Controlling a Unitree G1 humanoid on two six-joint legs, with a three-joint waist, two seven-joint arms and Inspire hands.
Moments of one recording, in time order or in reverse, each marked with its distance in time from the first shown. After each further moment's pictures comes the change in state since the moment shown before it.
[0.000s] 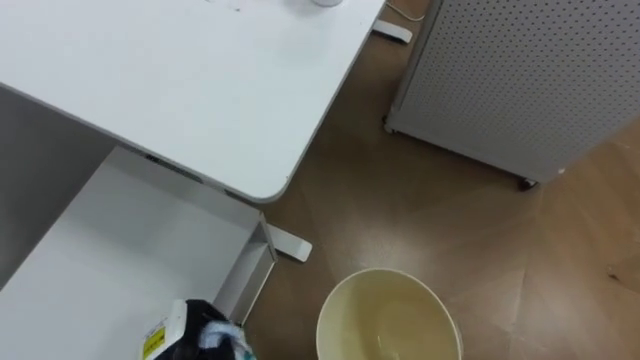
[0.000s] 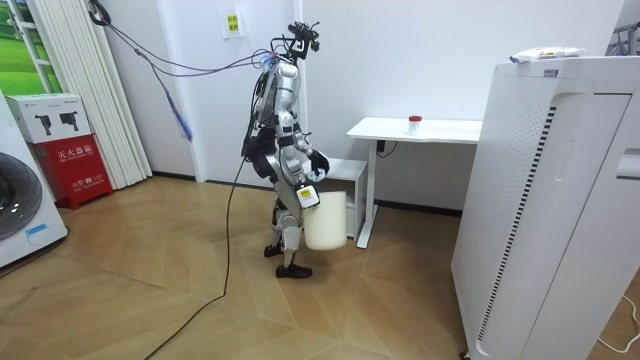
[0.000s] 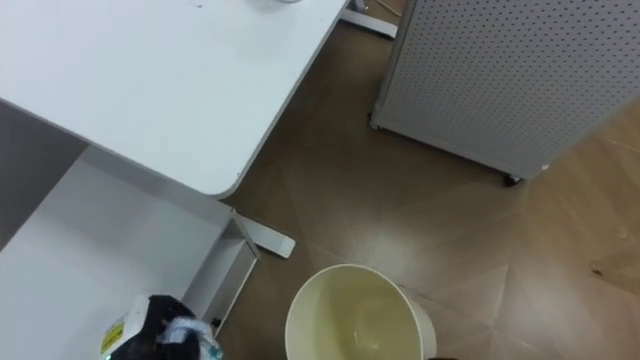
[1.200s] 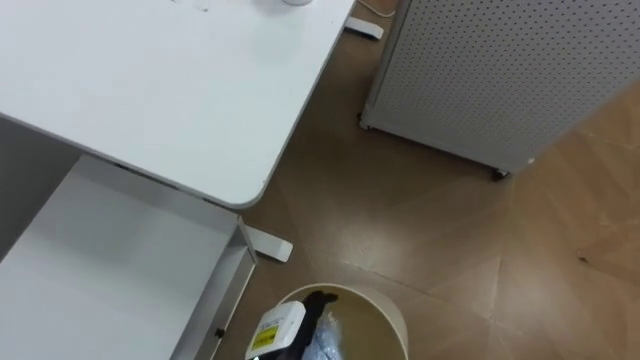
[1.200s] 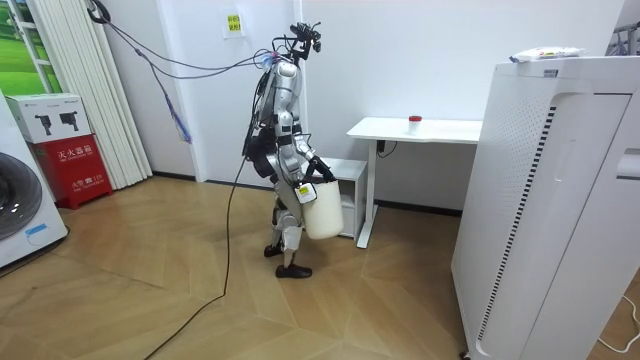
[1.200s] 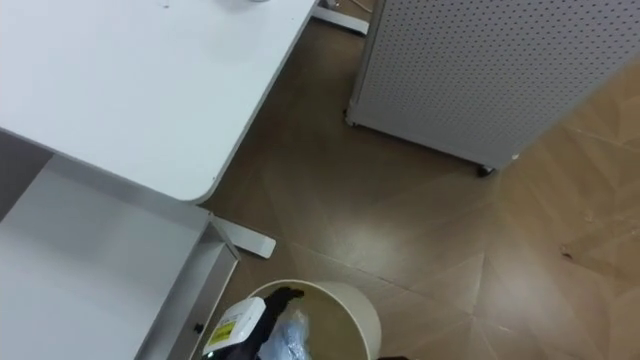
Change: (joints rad) left arm 0.008 -0.101 -0.239 -0.067 0.137 -0.070 -0.098; right arm -0.020 0.067 0.079 0.015 0.001 -0.022 0.125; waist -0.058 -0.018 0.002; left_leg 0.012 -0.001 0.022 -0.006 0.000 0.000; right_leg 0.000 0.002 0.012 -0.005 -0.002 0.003
